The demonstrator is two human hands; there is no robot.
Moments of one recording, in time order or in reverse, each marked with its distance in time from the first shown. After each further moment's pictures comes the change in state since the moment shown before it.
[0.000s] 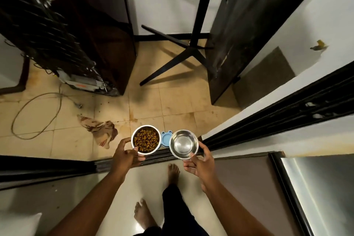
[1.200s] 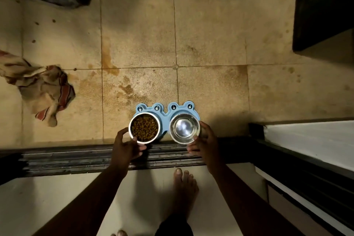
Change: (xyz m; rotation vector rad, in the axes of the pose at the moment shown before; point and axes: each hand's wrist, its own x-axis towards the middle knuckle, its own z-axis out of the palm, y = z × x) left_hand 0.516 -0.384 0.093 -0.106 0.141 -0.210; right_hand 0.591 0.382 0.015 -0.332 -0.112 0.161
